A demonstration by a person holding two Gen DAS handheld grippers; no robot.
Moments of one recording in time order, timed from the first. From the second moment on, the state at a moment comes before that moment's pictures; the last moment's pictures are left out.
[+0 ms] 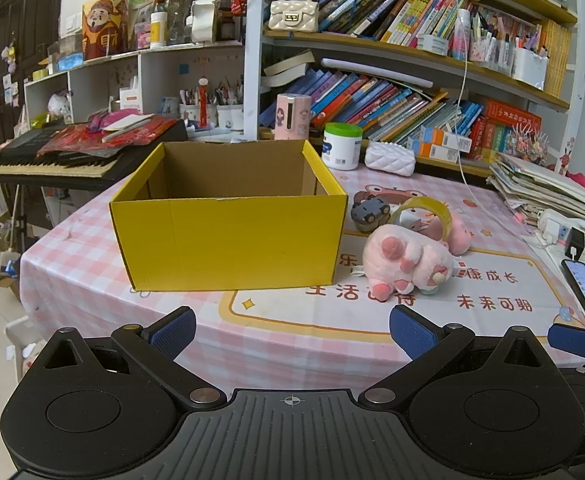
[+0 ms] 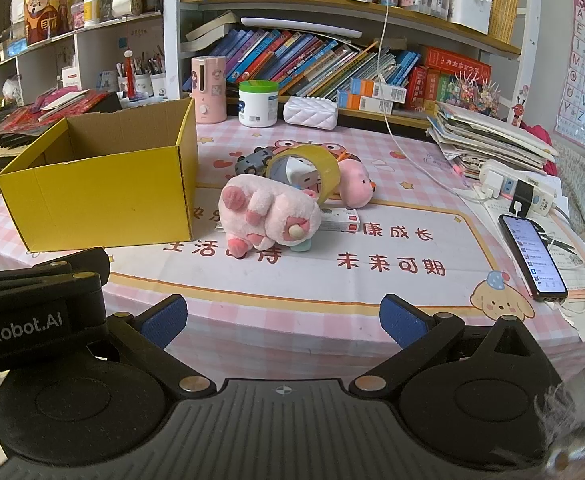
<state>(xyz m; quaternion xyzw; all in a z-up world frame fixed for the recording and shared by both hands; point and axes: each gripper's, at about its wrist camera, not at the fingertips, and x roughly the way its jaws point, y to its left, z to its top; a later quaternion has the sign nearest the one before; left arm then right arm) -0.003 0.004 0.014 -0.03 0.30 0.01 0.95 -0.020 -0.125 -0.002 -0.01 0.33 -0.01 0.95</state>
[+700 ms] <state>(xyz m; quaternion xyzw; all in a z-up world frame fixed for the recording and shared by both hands) 0.025 0.006 0.009 -0.04 0.30 0.02 0.95 0.014 -0.125 -0.004 -0.02 0.33 0.01 0.94</state>
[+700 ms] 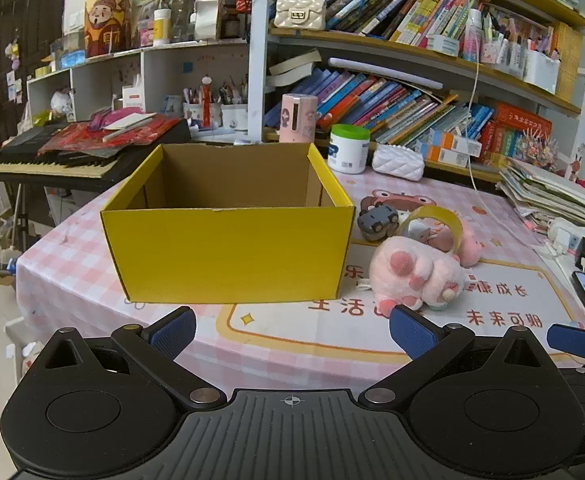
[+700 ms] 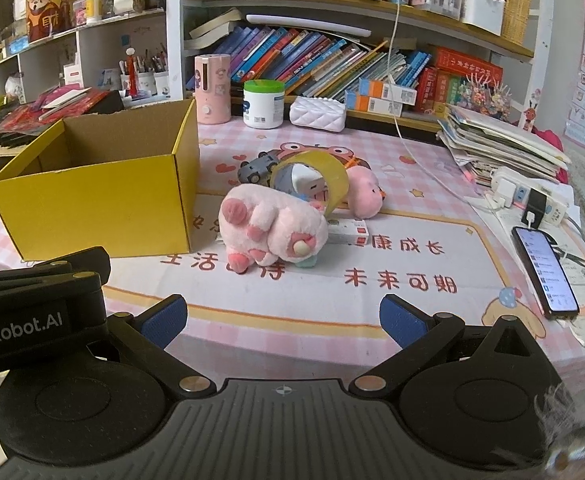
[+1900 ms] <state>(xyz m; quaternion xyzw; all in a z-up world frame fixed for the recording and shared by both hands) 0.100 -0.061 -0.009 -0.07 0.32 0.08 0.94 0.125 -0.238 -0.001 0.02 0.31 -0.01 0.95</state>
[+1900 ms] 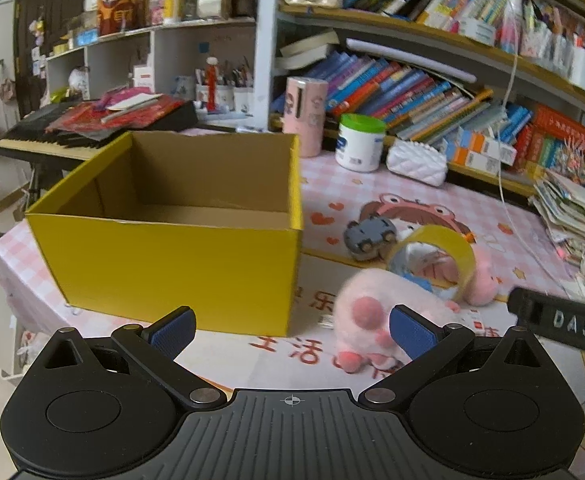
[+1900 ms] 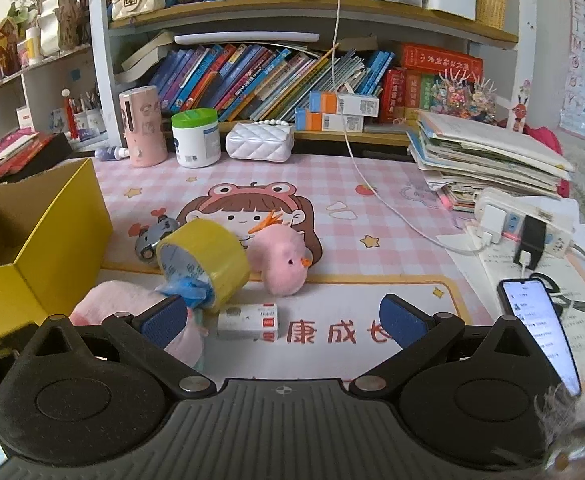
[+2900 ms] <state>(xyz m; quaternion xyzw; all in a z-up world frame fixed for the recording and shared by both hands) 0.150 -0.115 -0.028 -0.12 0.36 0.05 0.92 0.167 -0.300 -0.005 0.06 0.30 0.05 0.95</state>
